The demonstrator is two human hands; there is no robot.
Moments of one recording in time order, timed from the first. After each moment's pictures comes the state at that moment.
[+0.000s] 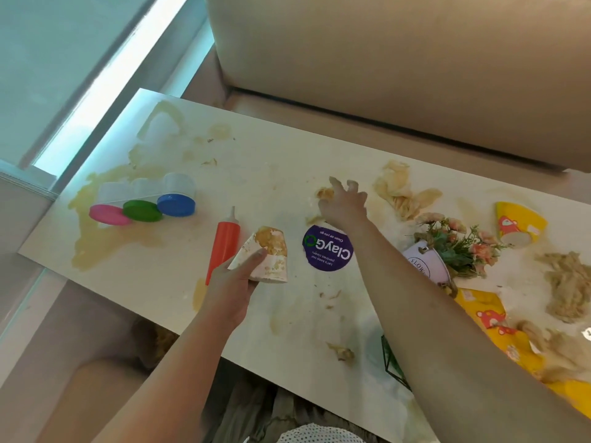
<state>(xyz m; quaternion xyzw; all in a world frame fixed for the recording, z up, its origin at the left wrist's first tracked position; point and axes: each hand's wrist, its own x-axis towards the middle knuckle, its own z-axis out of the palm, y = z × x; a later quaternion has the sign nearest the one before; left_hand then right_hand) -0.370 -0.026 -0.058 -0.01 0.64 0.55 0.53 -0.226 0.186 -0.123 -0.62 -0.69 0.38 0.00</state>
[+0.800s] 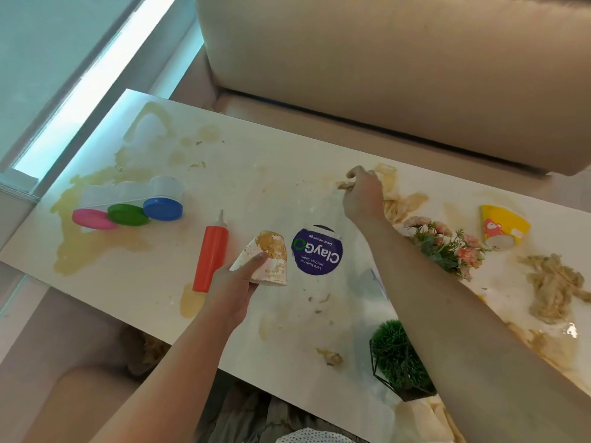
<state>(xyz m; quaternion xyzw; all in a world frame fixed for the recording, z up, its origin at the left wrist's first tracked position) -0.361 -0.013 -0.074 -0.04 0.66 0.52 0.54 -0.185 0.218 -0.129 -0.62 -0.71 0.26 0.20</state>
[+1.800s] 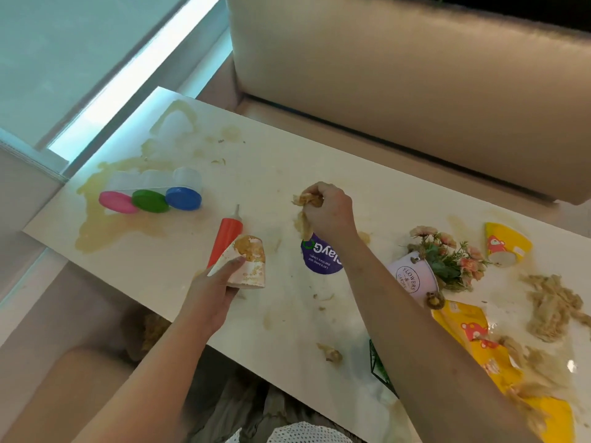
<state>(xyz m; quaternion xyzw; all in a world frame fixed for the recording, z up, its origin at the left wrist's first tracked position) -0.389 -0.058 -0.062 -0.05 0.65 0.56 0.51 -0.237 0.138 -0.054 -0.53 -0.68 0.43 0.26</state>
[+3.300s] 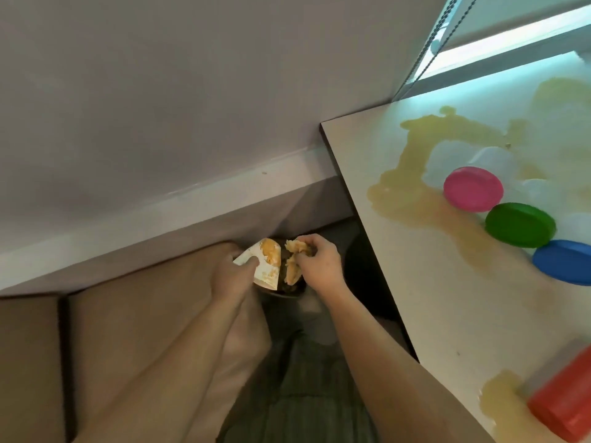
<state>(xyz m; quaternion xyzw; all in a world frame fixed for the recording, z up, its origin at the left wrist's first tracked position) -0.765 -0.384 -0.233 -0.22 0.84 0.44 0.24 -0.721 -0.214 -0.222 -0.35 -0.72 0.59 -0.11</state>
